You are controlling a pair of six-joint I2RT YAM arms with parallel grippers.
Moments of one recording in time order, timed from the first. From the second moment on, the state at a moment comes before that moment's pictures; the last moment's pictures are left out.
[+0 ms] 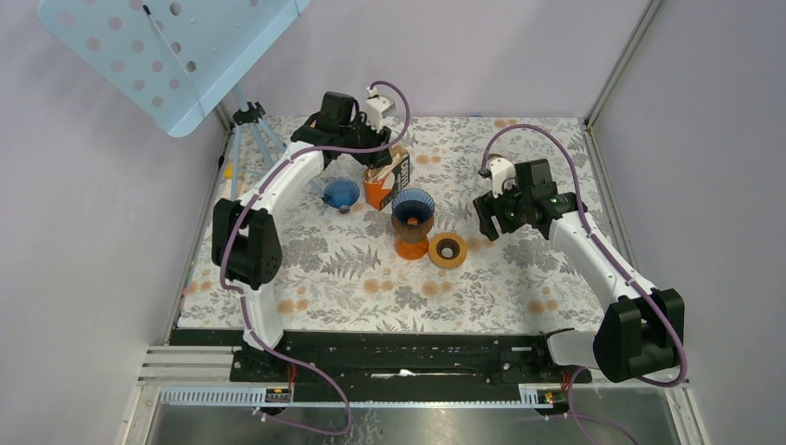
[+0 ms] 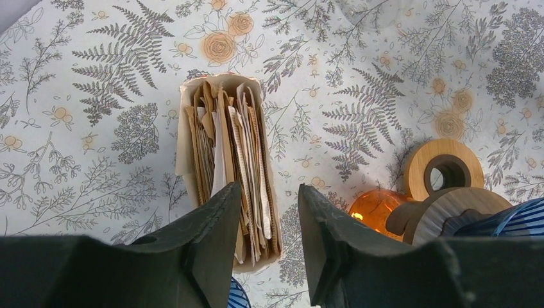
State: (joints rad) left arm -0.36 1.91 1.73 -0.48 0.49 0.20; right arm 0.24 1.31 1.00 -0.62 -0.23 -0.28
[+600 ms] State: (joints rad) left arm -0.36 1.92 1.73 -0.48 0.46 0.21; right arm 0.24 1.31 1.00 -0.62 -0.23 -0.28
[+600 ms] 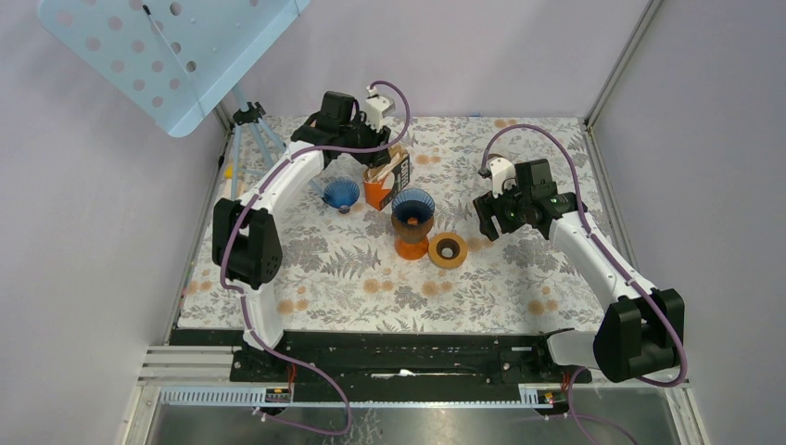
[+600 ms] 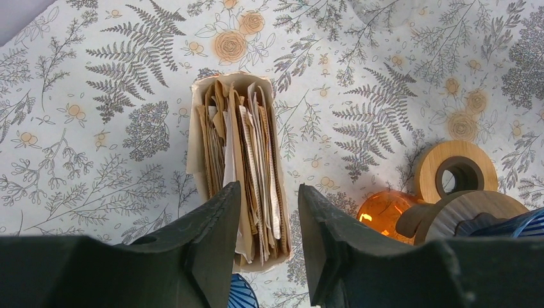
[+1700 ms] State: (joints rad) left arm -0.36 1.93 1.73 -0.55 0.42 0.28; right arm 0.24 1.31 1.00 -0.62 -0.23 -0.28
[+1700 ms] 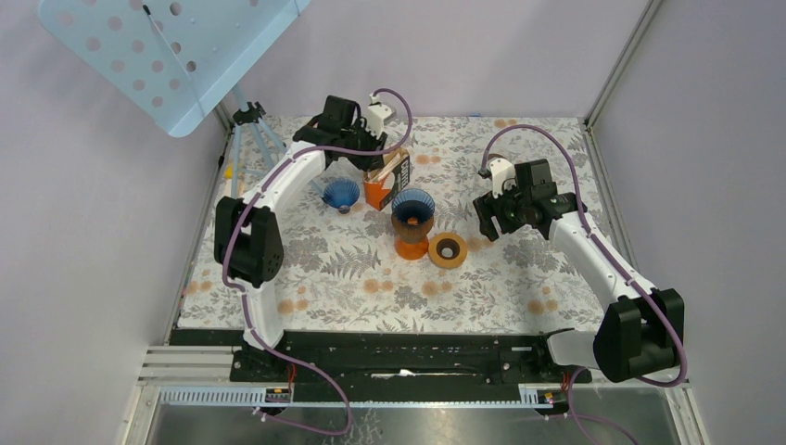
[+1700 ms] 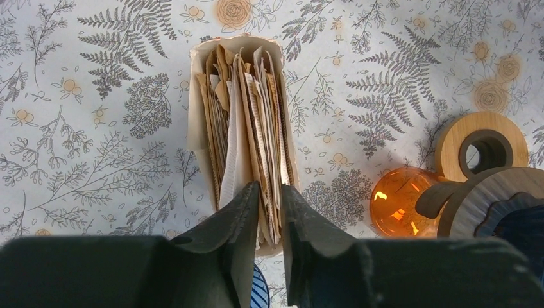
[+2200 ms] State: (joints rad) left arm -0.36 1.95 1.81 -0.59 0.42 0.28; right arm 0.24 1.31 1.00 -0.62 -0.23 -0.28
